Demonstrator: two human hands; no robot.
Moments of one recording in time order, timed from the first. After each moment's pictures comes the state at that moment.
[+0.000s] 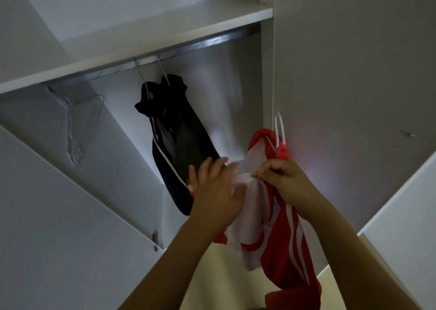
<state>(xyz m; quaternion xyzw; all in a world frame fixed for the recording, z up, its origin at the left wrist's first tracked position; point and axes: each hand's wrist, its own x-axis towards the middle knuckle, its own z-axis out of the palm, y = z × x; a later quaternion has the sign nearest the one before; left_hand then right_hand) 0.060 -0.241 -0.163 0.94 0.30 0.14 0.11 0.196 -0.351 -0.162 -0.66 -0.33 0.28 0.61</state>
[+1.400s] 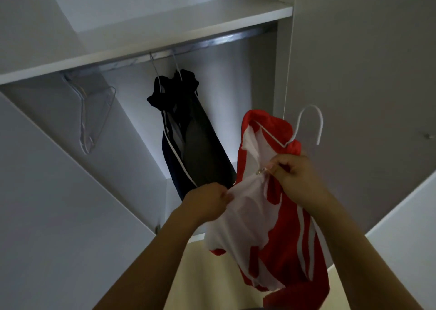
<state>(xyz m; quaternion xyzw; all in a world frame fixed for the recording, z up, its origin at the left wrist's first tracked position) 0.033 -0.201 -0.180 0.91 0.34 -0.10 0.23 0.185 -0.344 -0.155 -0.74 -0.40 0.16 0.51</state>
